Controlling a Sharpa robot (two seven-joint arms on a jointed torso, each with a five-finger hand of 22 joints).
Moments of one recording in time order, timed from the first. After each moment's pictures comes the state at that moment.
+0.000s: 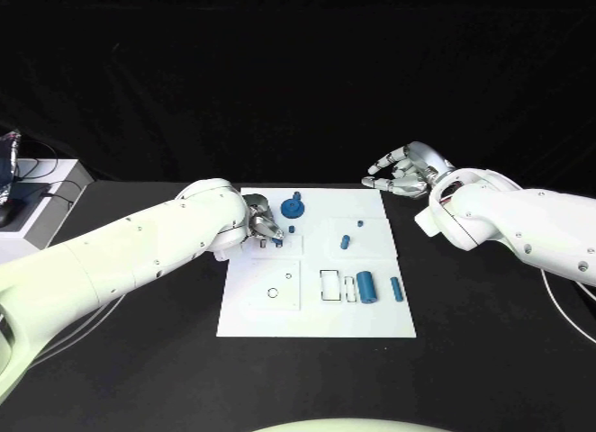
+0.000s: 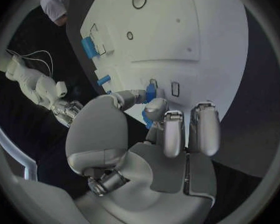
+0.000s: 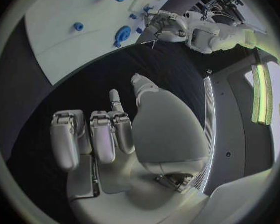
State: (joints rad) left arm 1.21 -0.44 0.06 1.11 -1.15 0.15 -0.52; left_hand 1.06 -0.23 0.83 0.15 0.34 0.80 0.09 0.86 0.53 1.34 -0.05 1.17 0.94 1.47 -0.09 1.57 1.31 0.06 1.41 0.03 1.47 1.31; right arm 1.29 -0.84 -0.07 1.38 -0.88 -0.49 -0.06; right_hand 1.34 -0.18 0.18 0.29 0.28 0.92 0.16 0.20 0.27 1.47 0.08 1.55 1.31 1.47 0.01 1.56 1.31 0.01 1.47 0.11 1.51 1.31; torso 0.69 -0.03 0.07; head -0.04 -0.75
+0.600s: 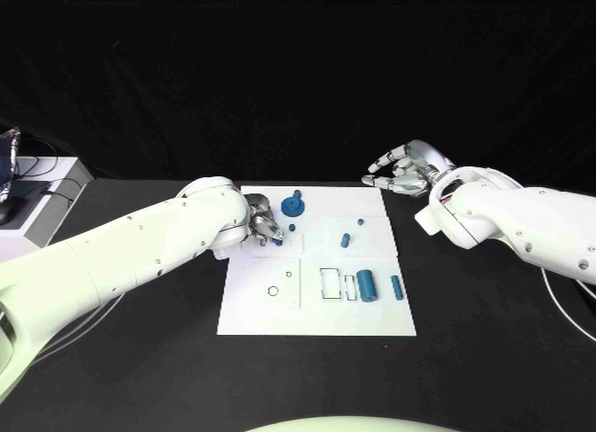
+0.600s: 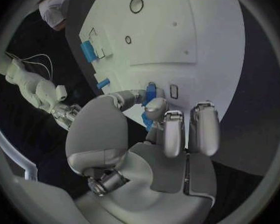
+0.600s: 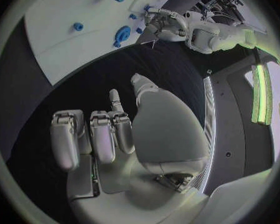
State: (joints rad) left arm 1.21 -0.44 0.06 1.11 -1.17 0.18 -0.52; left_hand 1.07 -0.23 0.83 0.15 0.34 0.80 0.09 0.86 0.53 1.34 -0.05 1.17 0.93 1.47 -0.09 1.57 1.31 0.06 1.41 0.02 1.47 1.31; right arm 1.29 -0.84 -0.07 1.38 -0.88 -0.49 -0.06; right_hand 1.34 -0.18 0.18 0.29 0.28 0.92 0.16 0.20 0.28 1.47 0.08 1.55 1.31 1.47 0.01 1.56 1.31 0.01 1.47 0.11 1.51 1.31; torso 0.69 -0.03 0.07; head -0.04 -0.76
